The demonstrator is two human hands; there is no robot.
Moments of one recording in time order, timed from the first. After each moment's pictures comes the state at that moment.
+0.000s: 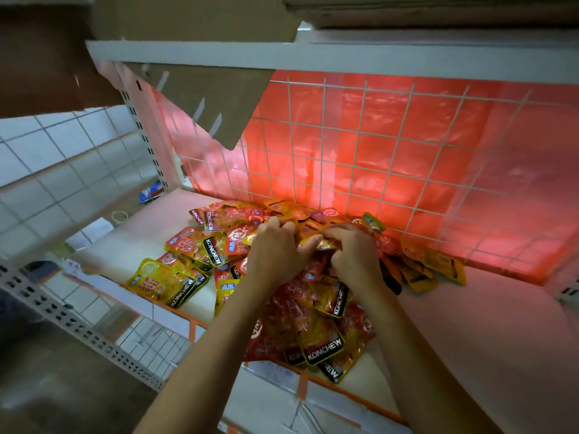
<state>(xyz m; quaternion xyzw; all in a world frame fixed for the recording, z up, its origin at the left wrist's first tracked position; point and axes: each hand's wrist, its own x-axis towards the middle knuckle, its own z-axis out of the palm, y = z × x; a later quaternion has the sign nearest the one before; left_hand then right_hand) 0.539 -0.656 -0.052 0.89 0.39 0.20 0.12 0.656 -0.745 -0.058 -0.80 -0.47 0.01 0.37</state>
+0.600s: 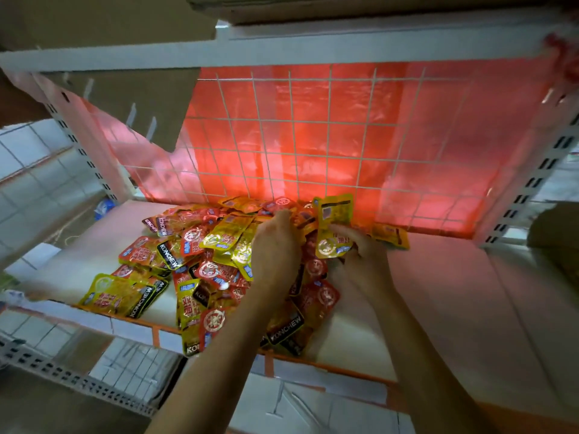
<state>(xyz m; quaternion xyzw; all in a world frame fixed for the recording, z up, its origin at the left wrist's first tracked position) 0.581 -0.726 -0.054 0.88 0.33 0.33 0.12 0.679 -0.836 -0.073 -0.77 -0.33 0.09 0.54</state>
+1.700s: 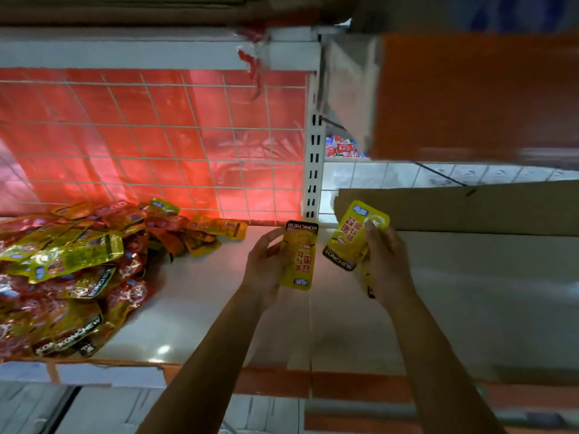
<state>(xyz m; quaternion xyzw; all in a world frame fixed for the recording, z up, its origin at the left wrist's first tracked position) 0.750 -0.971 -0.074 0.47 0.25 0.20 0.82 0.856 -1.124 -0.064 -0.67 -0.11 0.08 0.73</state>
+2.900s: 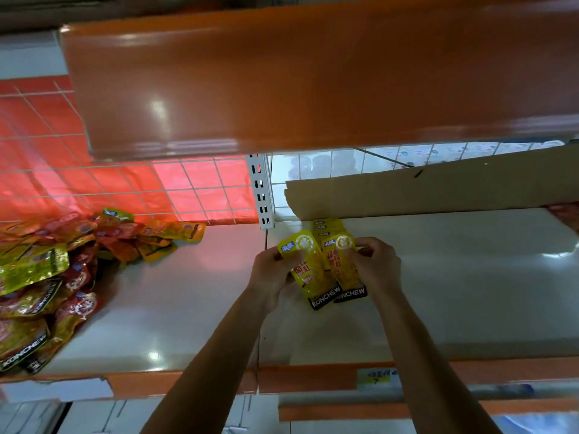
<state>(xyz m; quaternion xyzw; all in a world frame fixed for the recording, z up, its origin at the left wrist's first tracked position) 0.808 -1.047 -0.098 0.57 0.30 0.13 0.75 0.907 -1.196 -0.106 -0.84 -0.05 0.05 0.53</state>
